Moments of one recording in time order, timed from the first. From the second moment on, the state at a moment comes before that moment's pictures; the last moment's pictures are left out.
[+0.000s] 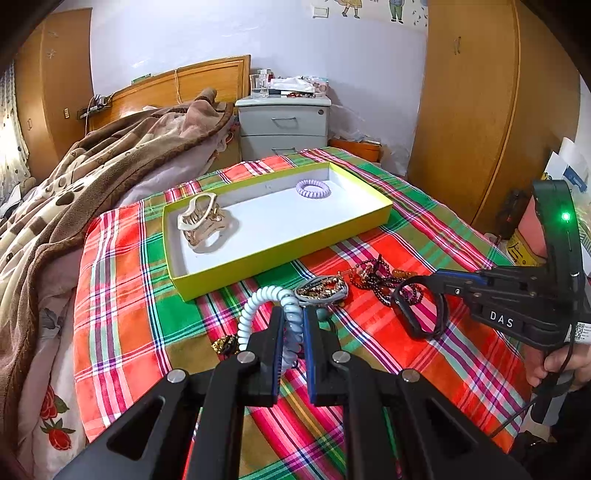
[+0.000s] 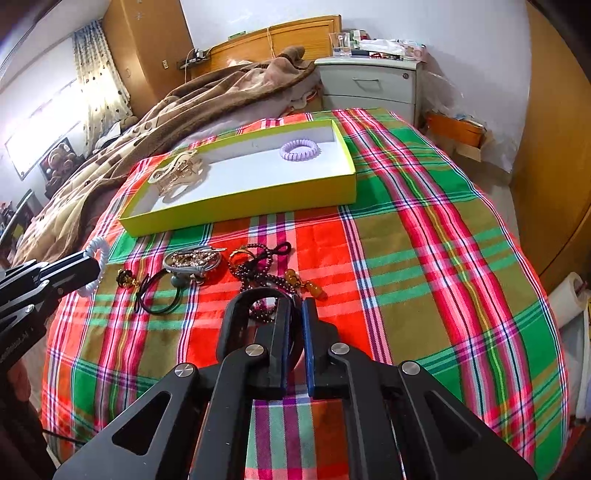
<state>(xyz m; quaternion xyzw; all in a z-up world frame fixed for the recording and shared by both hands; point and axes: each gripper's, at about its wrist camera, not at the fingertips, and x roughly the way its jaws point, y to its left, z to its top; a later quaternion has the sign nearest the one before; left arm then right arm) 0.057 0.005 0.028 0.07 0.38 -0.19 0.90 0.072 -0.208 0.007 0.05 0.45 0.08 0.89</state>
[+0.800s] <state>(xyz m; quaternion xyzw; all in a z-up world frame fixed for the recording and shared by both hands) 0.069 0.005 0.022 0.07 0.39 -0.19 0.90 0.081 -0.233 0.006 0.06 0.45 0.08 0.89</state>
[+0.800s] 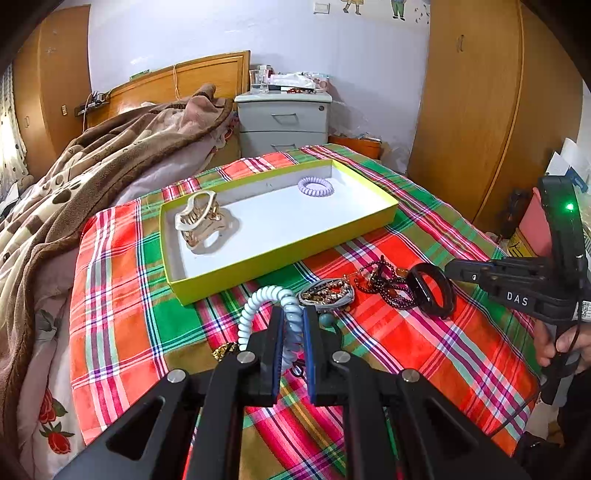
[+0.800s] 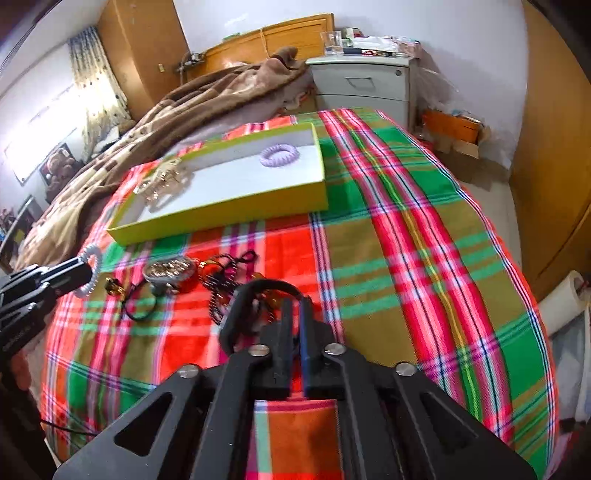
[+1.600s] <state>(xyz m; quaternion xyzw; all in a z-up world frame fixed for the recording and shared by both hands) 0.087 0.006 0.030 0.08 0.39 -0.19 0.90 0.095 -0.232 0.016 0.04 0.45 0.07 0.89</state>
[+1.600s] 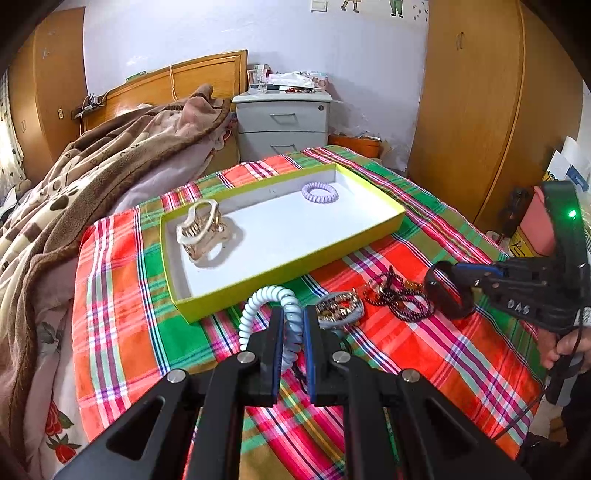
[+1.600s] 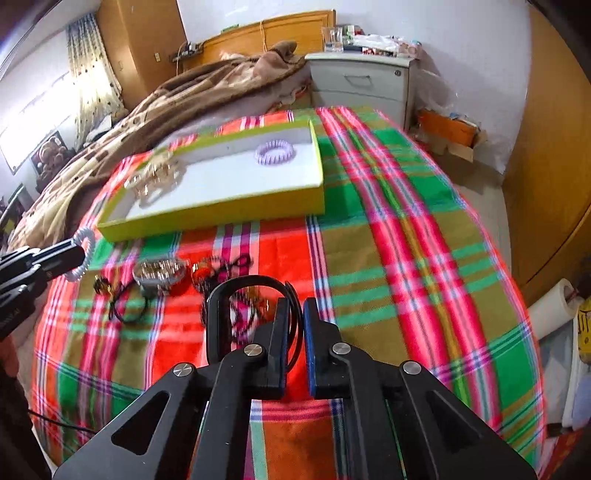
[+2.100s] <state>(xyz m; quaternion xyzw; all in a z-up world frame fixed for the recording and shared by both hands) 0.146 -0.006 0.045 0.09 0.39 -0.20 0.90 0.194 -0.221 0.047 0.03 0.43 0.09 0.90</state>
